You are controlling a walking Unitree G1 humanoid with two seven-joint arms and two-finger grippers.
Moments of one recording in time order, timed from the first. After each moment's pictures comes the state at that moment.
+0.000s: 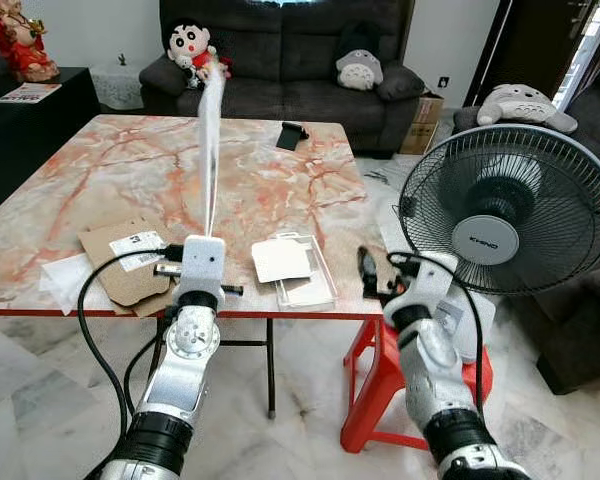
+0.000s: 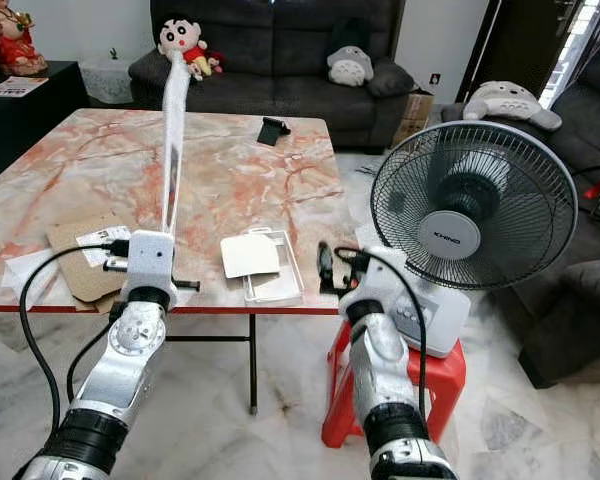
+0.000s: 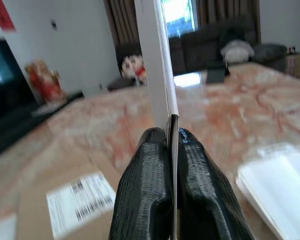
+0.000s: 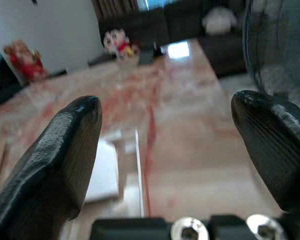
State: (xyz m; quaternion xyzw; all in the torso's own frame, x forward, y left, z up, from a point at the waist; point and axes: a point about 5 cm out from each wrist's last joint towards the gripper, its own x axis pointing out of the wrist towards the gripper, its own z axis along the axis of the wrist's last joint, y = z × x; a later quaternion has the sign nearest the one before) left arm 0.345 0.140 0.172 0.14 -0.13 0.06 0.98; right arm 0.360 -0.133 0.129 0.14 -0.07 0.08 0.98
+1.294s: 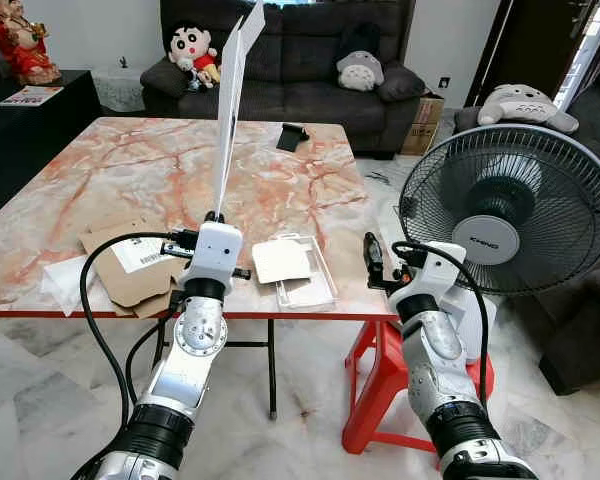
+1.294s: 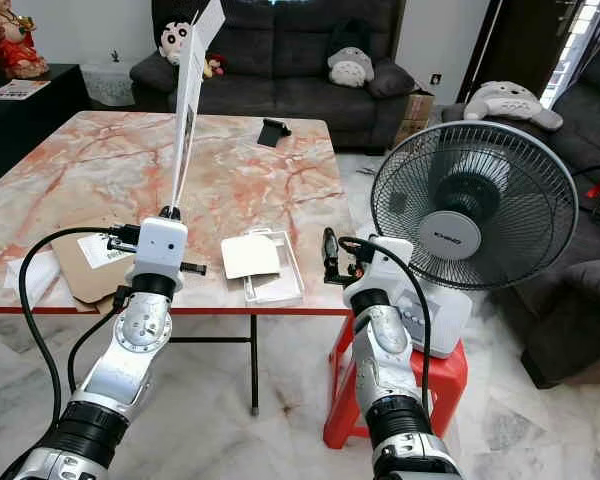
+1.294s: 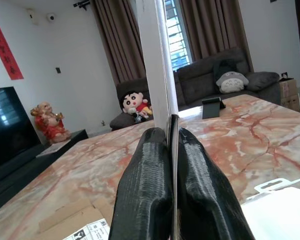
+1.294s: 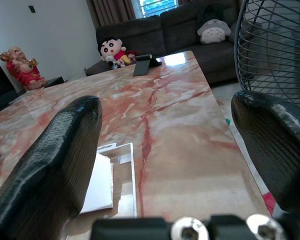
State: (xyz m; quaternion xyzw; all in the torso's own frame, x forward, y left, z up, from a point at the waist) left arm 0.341 0.129 0.183 0.17 -0.20 0.04 0.96; right arm 0.360 -0.136 0.129 0.14 -0.07 0.07 0.98
